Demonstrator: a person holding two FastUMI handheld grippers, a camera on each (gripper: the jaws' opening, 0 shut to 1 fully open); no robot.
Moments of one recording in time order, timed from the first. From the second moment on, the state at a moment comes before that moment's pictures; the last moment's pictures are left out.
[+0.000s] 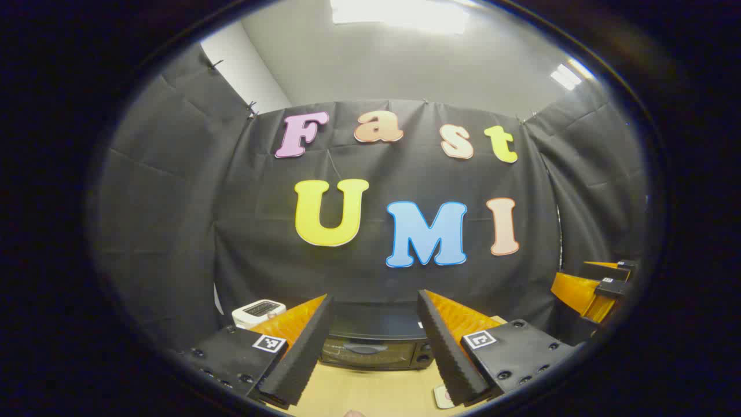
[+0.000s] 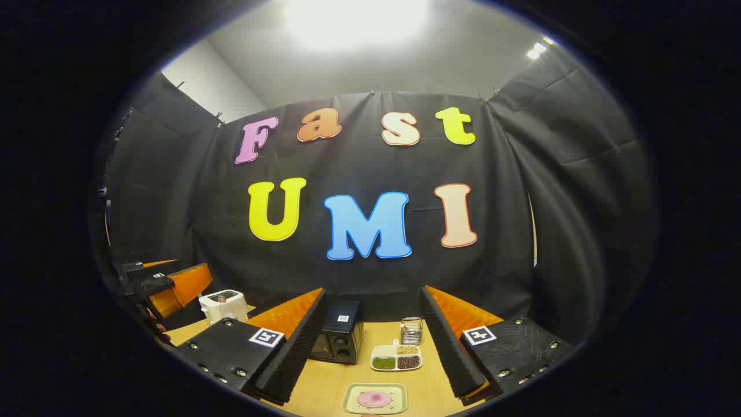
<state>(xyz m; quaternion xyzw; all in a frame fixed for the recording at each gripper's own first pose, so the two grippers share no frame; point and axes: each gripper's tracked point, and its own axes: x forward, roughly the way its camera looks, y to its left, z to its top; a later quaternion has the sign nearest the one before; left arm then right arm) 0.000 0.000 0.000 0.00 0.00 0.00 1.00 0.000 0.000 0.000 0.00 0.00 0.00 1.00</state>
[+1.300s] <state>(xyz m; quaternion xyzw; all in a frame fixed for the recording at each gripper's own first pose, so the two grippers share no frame) 0.084 0.017 -0.091 0.00 0.10 -0.07 0.99 0.031 0.015 -0.024 0.00 0.03 -0.06 1.00</state>
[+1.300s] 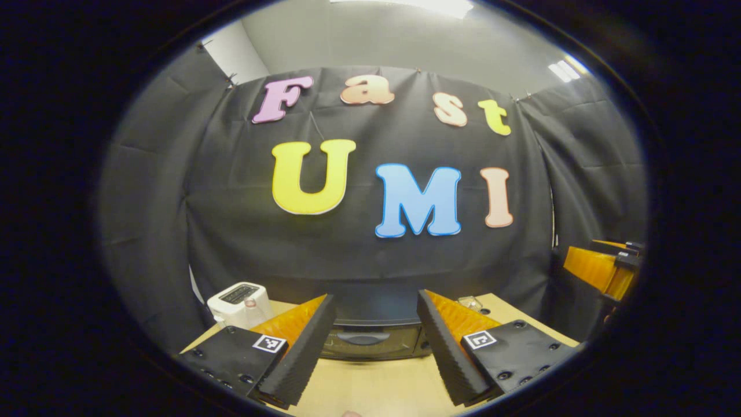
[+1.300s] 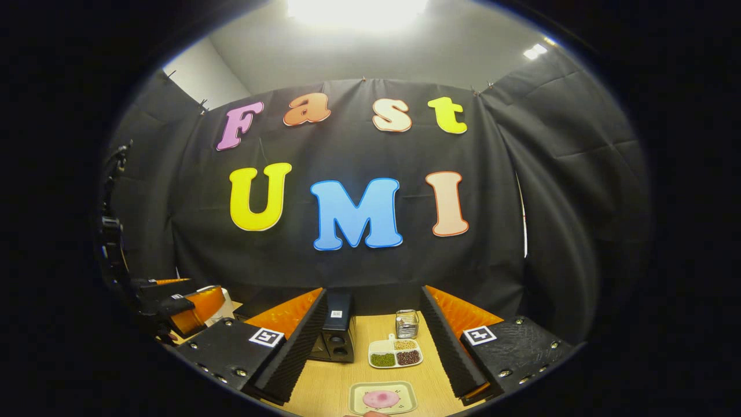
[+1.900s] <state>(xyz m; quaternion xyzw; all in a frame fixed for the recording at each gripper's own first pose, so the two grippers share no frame) 0.197 0.012 -0.216 0.02 0.21 -0.06 0.98 0.040 -0.011 -0.031 -0.02 0.05 -0.09 0.99</state>
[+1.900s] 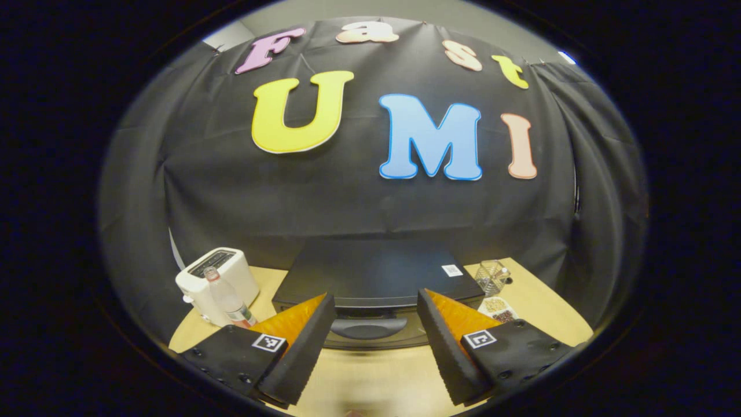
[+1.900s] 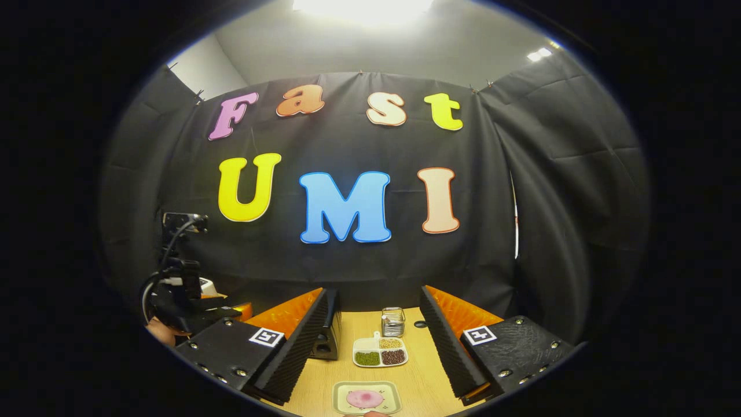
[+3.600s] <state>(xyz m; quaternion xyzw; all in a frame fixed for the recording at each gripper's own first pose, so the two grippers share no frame) 0.128 0.025 -0.353 0.00 0.32 -0.05 0.95 0.030 -0.022 -0.070 -0.01 0.11 -0.10 0.99</state>
